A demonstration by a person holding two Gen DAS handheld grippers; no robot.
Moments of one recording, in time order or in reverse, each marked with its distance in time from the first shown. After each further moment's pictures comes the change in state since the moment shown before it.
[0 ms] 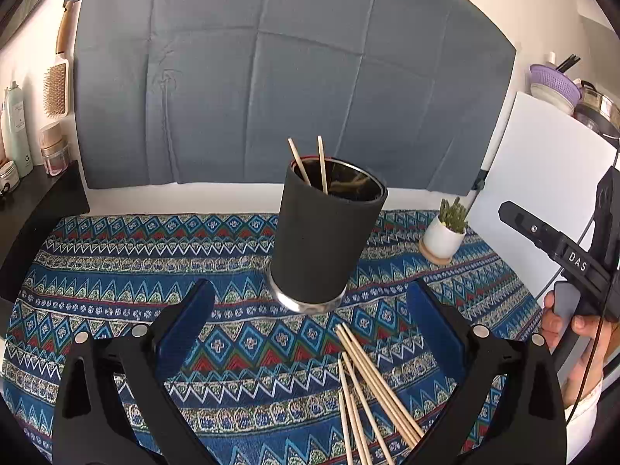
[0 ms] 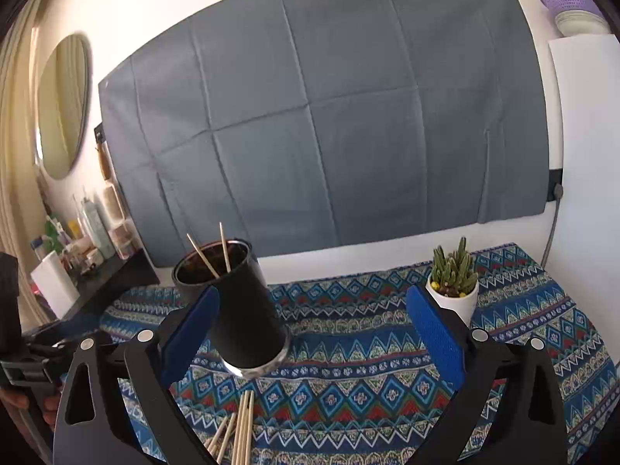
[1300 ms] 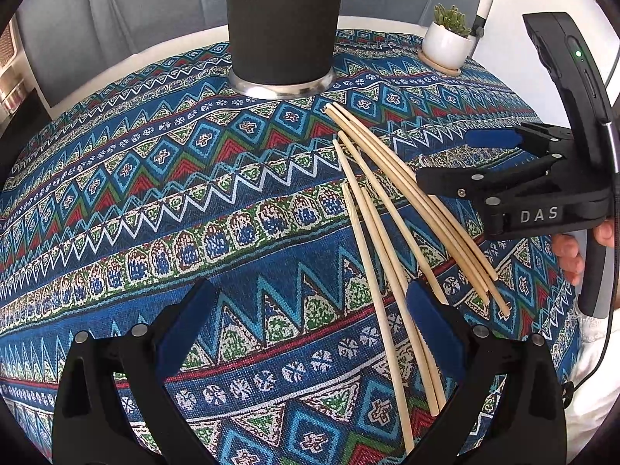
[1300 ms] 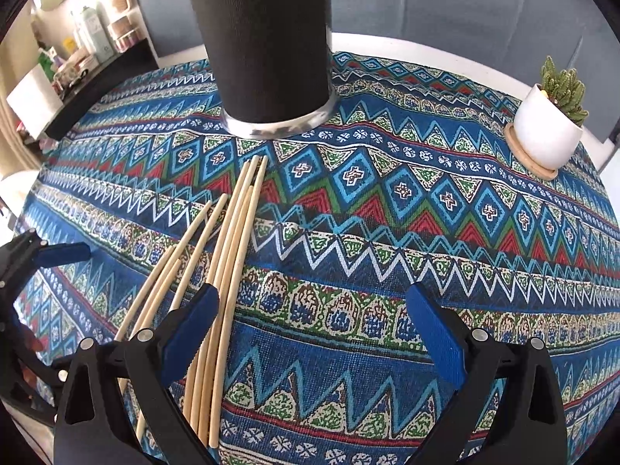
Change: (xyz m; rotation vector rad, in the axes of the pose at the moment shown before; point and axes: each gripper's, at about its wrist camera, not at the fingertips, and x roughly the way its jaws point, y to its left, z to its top) left arm 0.058 -0.025 -0.129 0.170 0.443 0.009; right arm 0.094 0.049 -0.146 -0.243 0.642 0.012
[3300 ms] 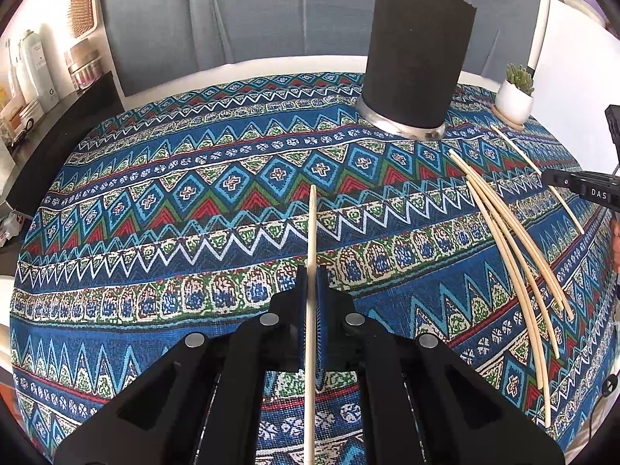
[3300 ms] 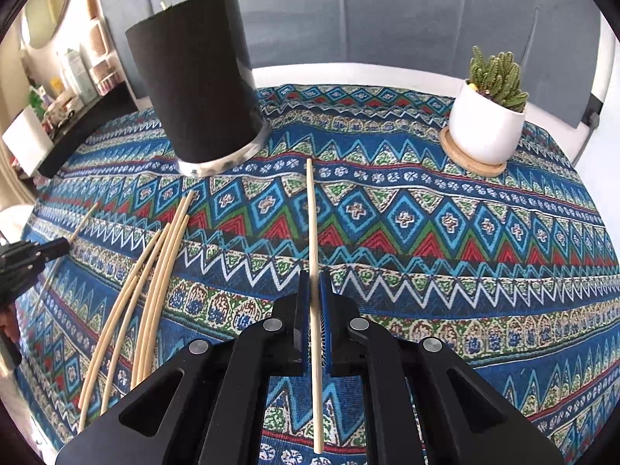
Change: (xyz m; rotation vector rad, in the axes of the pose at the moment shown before) left arm -0.026 0.102 -0.023 -0.129 -0.156 0.137; right arm -0.036 -0.070 -0.008 0.106 -0.127 -0.005
